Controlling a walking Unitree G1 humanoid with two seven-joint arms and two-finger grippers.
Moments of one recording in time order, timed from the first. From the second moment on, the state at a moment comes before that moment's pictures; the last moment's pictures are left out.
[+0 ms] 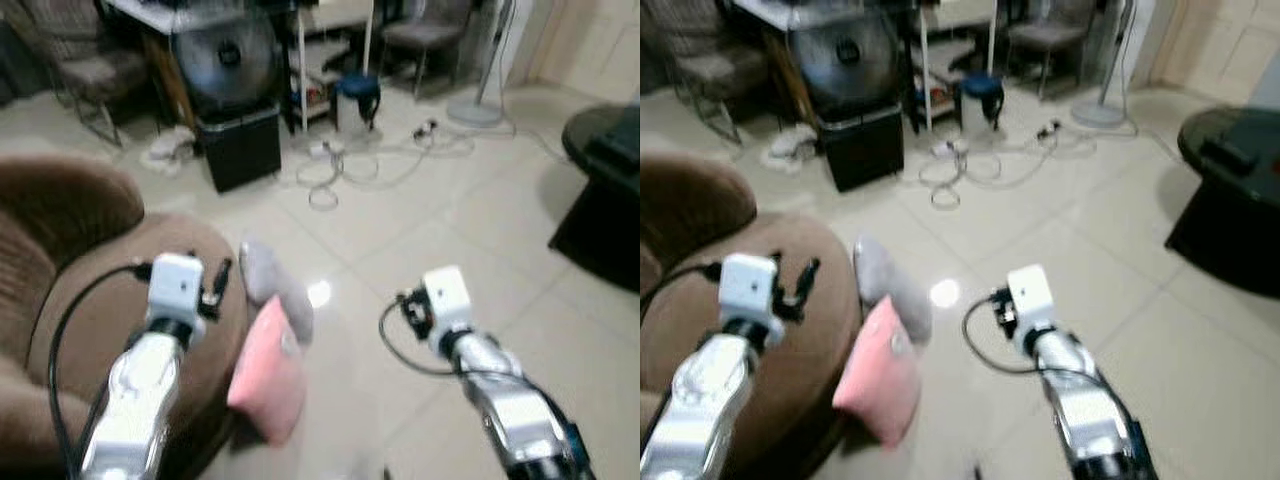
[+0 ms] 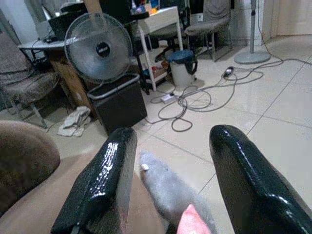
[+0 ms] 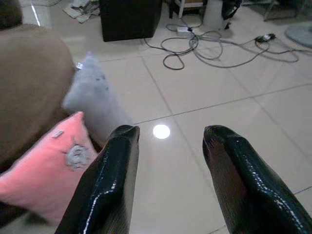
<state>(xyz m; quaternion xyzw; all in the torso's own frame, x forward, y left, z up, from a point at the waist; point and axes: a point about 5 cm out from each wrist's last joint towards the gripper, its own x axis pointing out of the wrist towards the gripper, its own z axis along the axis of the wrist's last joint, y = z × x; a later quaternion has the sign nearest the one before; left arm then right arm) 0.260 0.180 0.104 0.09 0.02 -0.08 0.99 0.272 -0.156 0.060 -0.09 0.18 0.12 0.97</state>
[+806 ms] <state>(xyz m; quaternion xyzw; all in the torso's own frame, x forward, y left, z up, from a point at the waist) 0.258 0.192 0.105 0.10 0.01 -0.06 0.99 0.274 -0.141 0.063 -0.07 0.18 0.13 0.97</state>
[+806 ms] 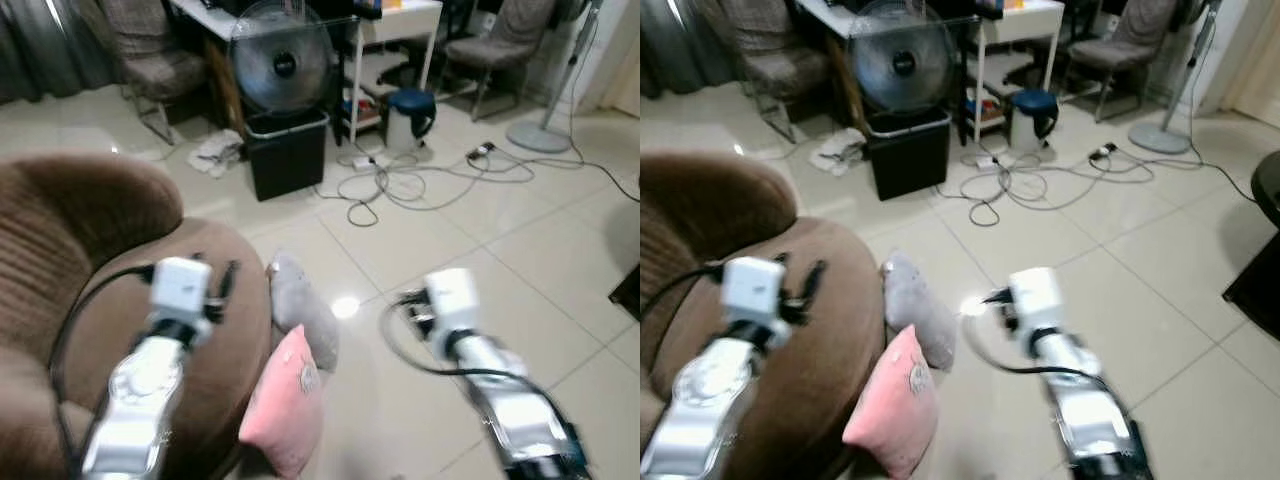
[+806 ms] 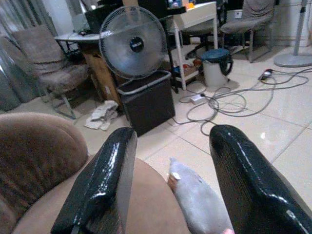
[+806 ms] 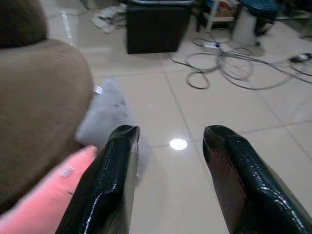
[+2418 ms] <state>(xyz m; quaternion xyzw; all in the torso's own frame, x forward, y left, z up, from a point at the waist) 0.260 0.190 0.101 0.08 0.01 -0.06 0.99 0.283 -0.150 0.068 -0.10 0.16 0.13 0.97</state>
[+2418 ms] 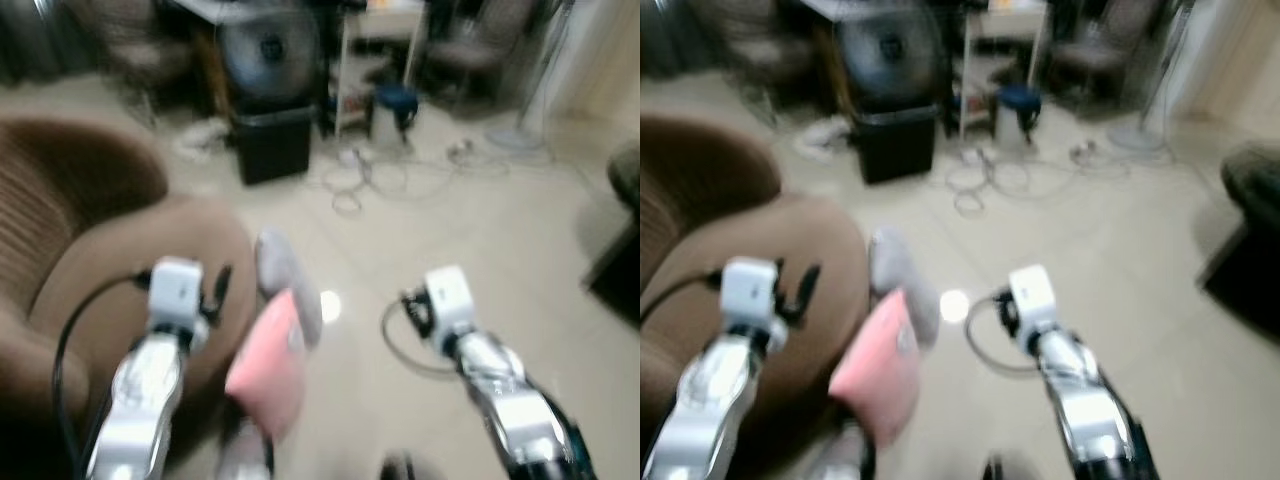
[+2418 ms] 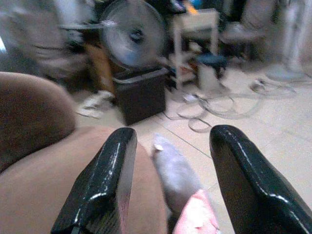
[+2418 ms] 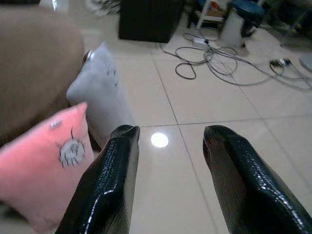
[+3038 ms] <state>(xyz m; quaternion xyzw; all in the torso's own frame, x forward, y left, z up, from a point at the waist) 0.241 0.172 0.069 0.09 0.07 -0.09 0.99 0.271 -0.163 0.049 -0.10 0.15 0.11 0.98</state>
